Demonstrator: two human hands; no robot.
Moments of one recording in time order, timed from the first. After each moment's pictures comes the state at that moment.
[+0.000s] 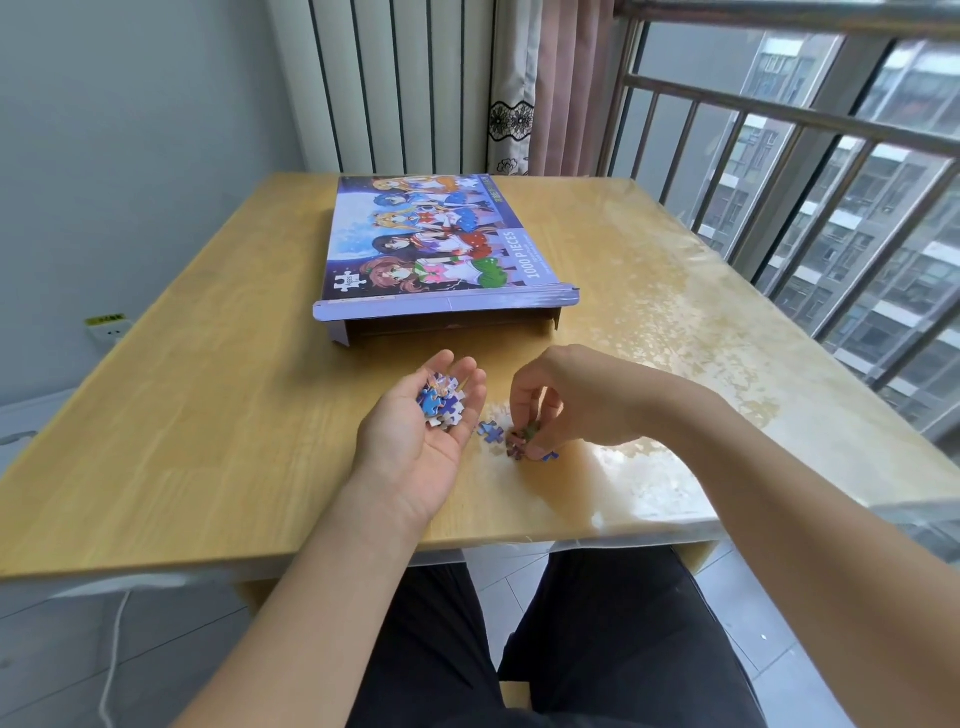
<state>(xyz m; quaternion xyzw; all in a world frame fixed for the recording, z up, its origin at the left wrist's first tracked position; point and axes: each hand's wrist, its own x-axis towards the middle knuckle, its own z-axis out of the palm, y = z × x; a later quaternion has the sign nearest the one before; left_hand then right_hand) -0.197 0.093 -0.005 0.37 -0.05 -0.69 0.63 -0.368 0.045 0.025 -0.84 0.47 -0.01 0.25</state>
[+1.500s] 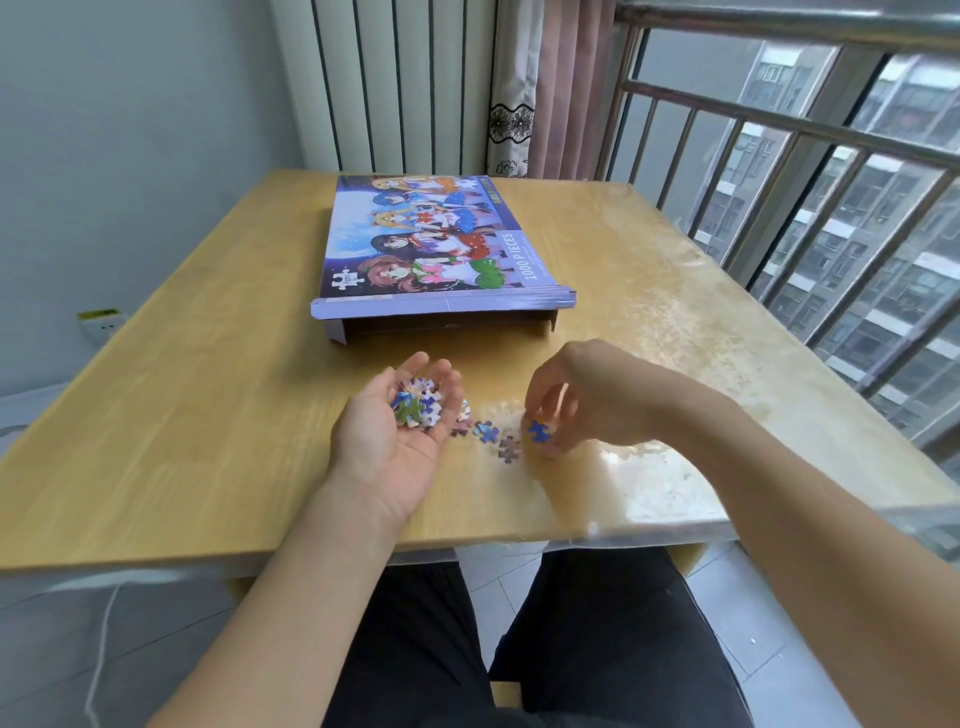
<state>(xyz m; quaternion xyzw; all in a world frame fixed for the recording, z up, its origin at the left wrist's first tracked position) -0.187 0.095 -0.005 0.36 -0.02 -0.67 0.64 -0.379 0.055 0.037 -0.83 0.53 0.01 0.20</state>
